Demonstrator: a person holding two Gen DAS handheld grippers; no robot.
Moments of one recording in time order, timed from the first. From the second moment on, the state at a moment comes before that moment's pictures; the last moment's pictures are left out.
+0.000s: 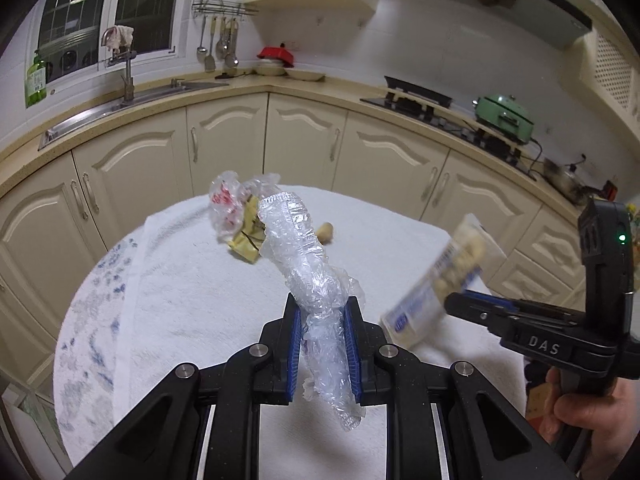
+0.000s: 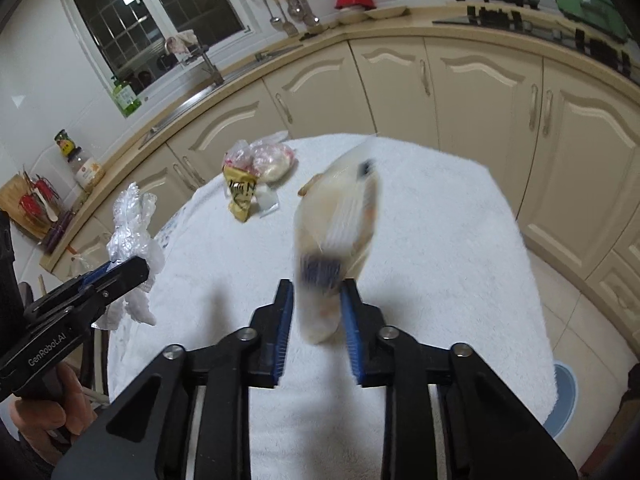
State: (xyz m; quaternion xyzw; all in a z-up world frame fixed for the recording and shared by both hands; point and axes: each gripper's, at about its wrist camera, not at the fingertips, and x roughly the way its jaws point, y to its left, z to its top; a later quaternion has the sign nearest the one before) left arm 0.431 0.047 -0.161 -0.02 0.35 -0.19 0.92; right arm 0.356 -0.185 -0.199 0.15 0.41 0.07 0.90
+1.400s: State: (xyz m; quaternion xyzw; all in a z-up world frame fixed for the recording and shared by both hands) left arm 0.404 0.018 -0.163 -0.01 0.37 -0.21 0.90; right arm 0.375 -0.189 -0.239 0.13 0.44 -0.07 0.89
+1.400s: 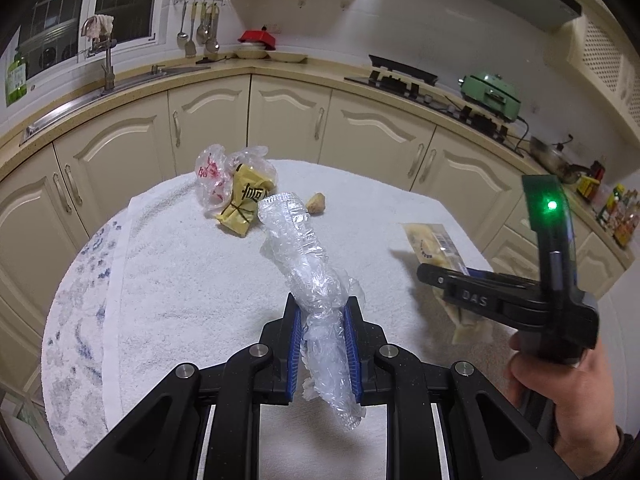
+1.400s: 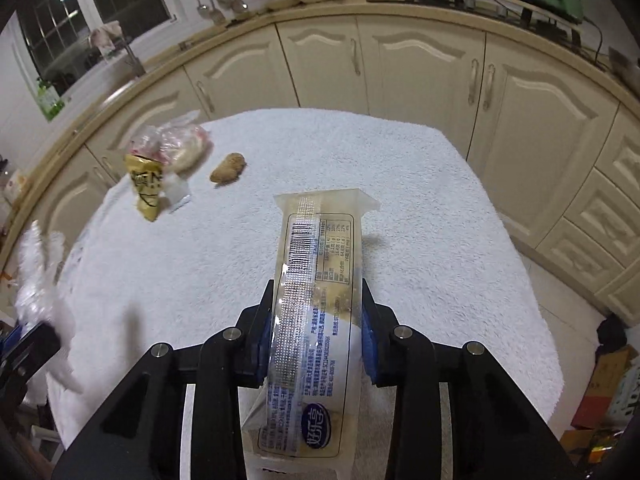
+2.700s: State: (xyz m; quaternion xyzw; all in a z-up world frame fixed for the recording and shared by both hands) left arm 0.373 -0.378 -0.199 0.13 0.41 -0.47 0.77; right arm 0.147 -0.481 -0.229 0.27 0.36 -0.27 0.85
